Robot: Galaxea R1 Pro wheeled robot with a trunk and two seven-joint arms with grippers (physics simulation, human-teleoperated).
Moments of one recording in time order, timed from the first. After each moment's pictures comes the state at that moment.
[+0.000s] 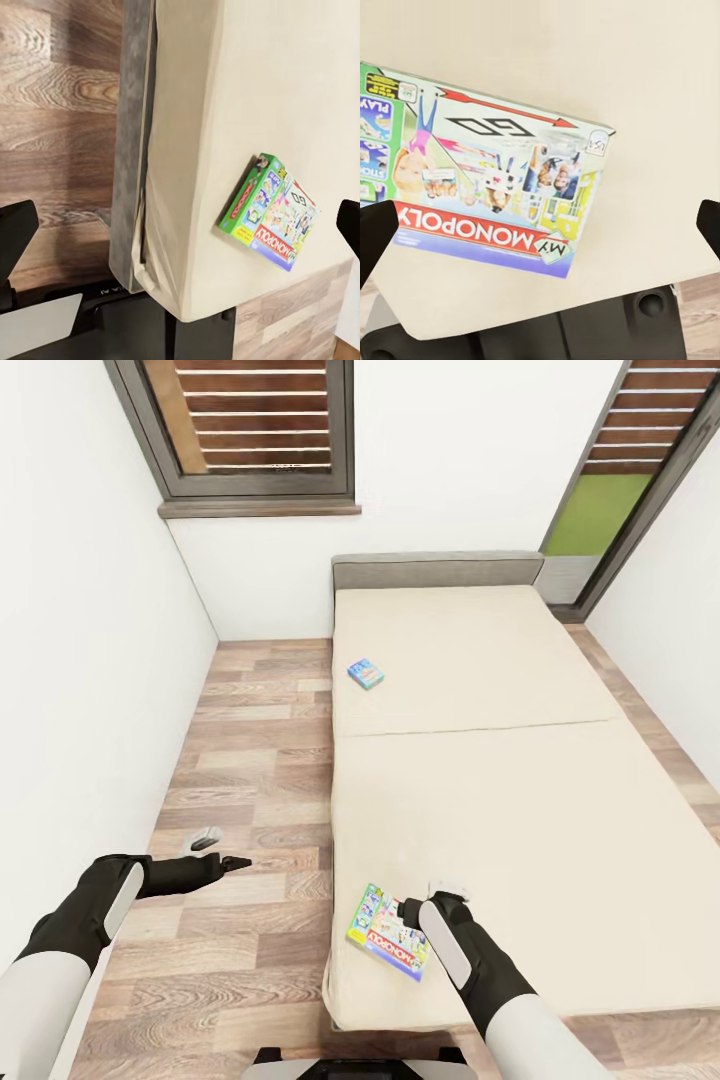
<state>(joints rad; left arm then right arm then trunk) -0.71 0.26 0.12 -0.77 0.19 0.84 -0.70 -0.60 0.15 0.24 -0.80 -0.56 0.59 -0.55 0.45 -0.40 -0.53</state>
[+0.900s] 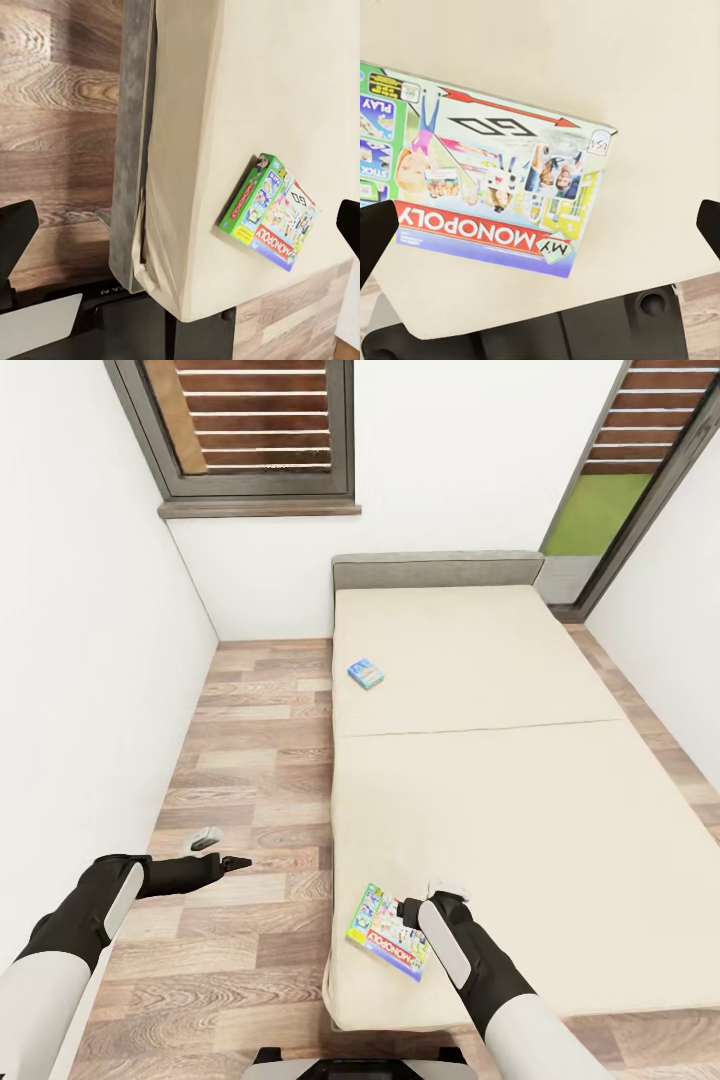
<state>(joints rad) -0.71 0.26 0.12 -0.77 0.19 0.84 -0.70 -0.60 0.15 0.23 -0.80 -0.56 0.59 -0.55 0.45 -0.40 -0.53</state>
